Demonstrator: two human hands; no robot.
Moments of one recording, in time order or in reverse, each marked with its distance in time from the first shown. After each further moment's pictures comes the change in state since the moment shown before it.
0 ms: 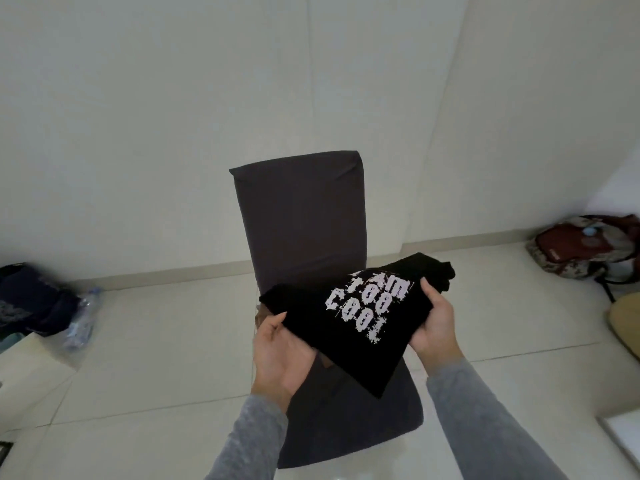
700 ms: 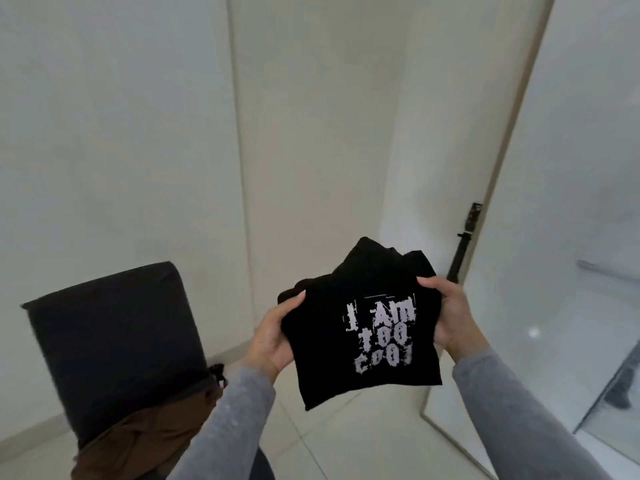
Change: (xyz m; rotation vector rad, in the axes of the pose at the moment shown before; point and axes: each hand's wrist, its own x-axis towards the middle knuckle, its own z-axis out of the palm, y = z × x) left_hand -0.125 -0.163 0.276 0.459 -0.490 -0.360; right_hand -0.279 -0.295 -0.117 -0.269 -0.006 -0.506
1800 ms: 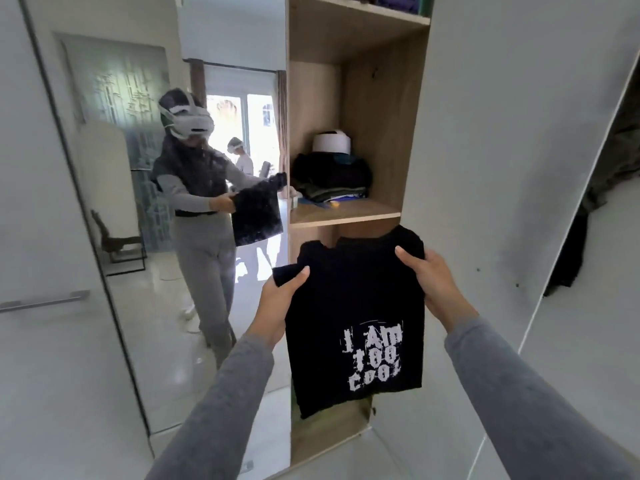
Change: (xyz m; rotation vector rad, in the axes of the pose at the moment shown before) left_hand -0.033 -0.528 0.586 0.406 -1.052 -0.375; right_hand -0.462 -0.285 -0.492 -0.454 1.381 -0.667
